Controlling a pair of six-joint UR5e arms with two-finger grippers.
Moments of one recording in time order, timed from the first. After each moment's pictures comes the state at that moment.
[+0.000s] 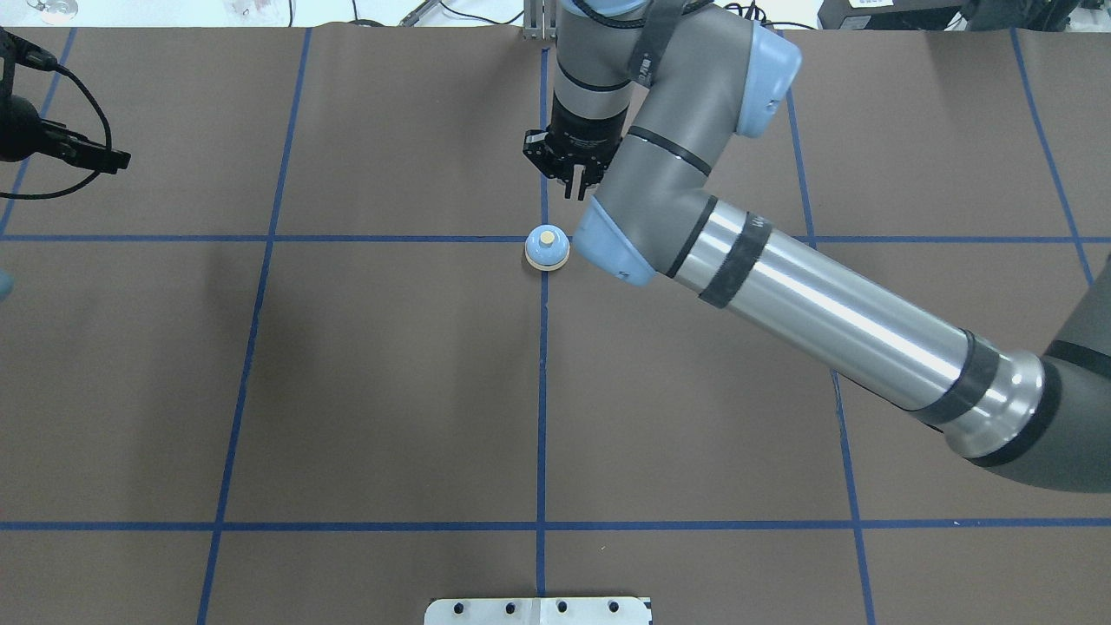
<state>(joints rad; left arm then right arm) -1.14 -1.77 -1.49 -2.32 -2.00 -0.40 0.77 -0.63 1.37 -1.62 2.10 1.14</state>
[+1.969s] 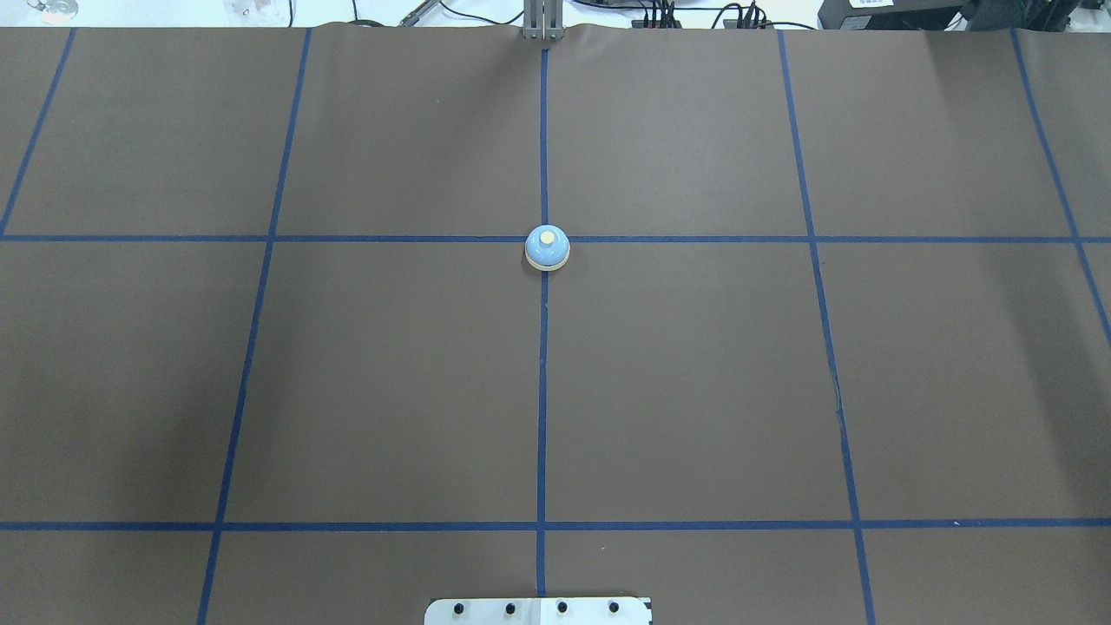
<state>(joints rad) -1.60 -1.62 -1.64 -1.50 -2.25 0.26 1.57 -1.60 1.64 -1.76 2.29 -0.28</state>
